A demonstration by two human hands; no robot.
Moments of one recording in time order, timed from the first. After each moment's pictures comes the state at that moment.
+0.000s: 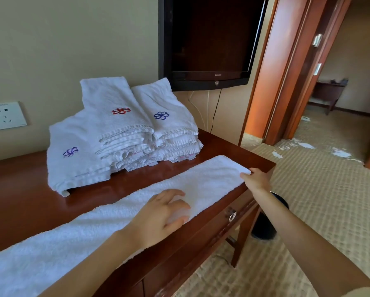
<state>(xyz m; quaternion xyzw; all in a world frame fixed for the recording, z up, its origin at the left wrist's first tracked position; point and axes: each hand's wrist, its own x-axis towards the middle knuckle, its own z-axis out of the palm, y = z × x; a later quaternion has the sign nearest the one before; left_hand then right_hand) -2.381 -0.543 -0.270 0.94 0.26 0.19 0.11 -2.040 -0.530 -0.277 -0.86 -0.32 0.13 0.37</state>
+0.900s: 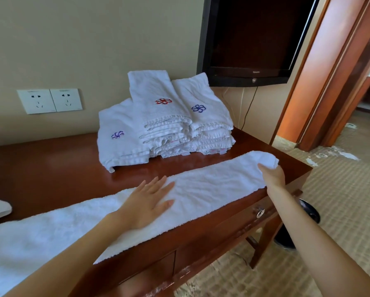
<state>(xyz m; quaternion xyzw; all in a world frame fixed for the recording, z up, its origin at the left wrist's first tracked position) -2.475 -0.539 -0.282 0.89 0.44 0.06 0.10 -2.098 -0.518 -0.264 -0.77 -0.26 0.23 0.53</state>
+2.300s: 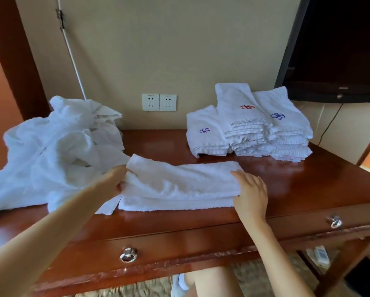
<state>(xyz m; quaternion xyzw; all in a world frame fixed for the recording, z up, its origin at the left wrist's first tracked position) -2.695 -0.664 -0.221 0.30 0.66 0.51 0.46 -2.375 -0.627 -0.288 -0.59 -0.72 -0.10 0.36</state>
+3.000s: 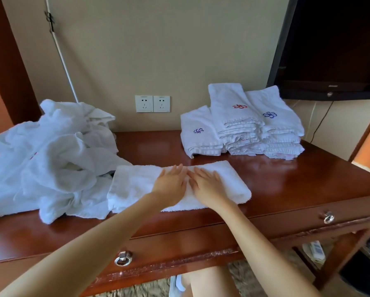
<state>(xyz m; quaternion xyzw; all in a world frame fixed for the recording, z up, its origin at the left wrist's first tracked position) -2.586 -0.635 -0.250 0.76 0.64 0.09 0.02 -2.443 -0.612 -0.260 -0.53 -0.83 0.08 0.13</state>
